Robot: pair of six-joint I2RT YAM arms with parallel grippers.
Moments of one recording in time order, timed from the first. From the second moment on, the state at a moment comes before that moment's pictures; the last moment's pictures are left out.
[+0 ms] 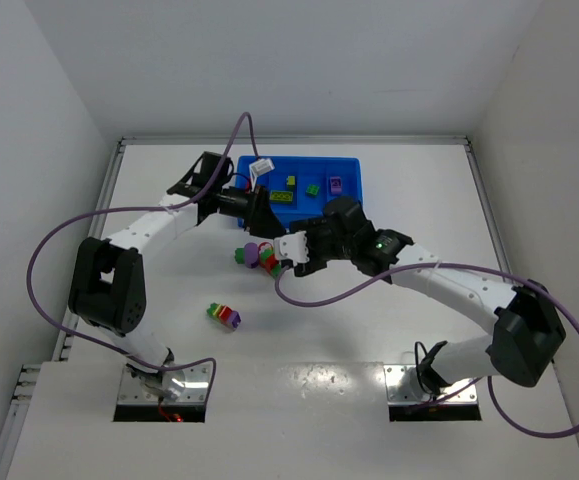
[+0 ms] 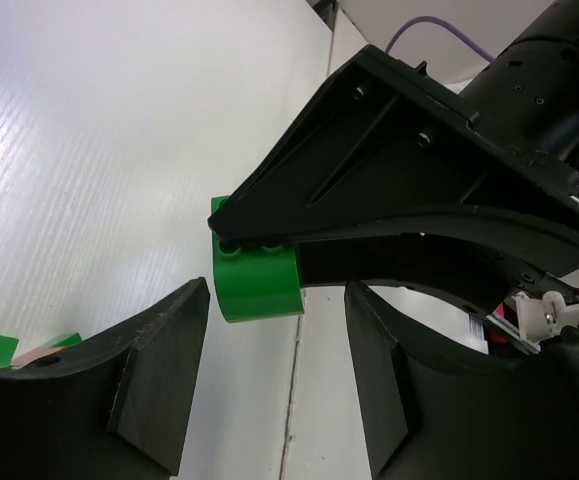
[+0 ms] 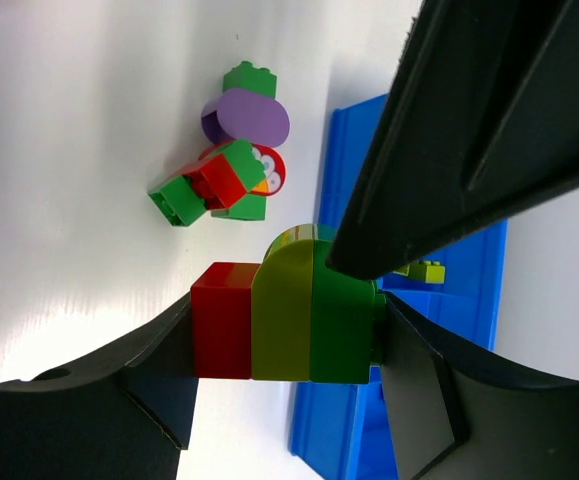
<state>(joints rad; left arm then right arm) -0.33 1.65 1.23 -0.34 1.20 -0.08 0.76 1.38 0.95 -0.18 -0.32 -1.03</state>
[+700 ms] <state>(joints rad) -0.33 1.66 1.25 -0.35 1.20 -0.07 0.79 1.39 0.96 -0.16 -0.31 -1.03</state>
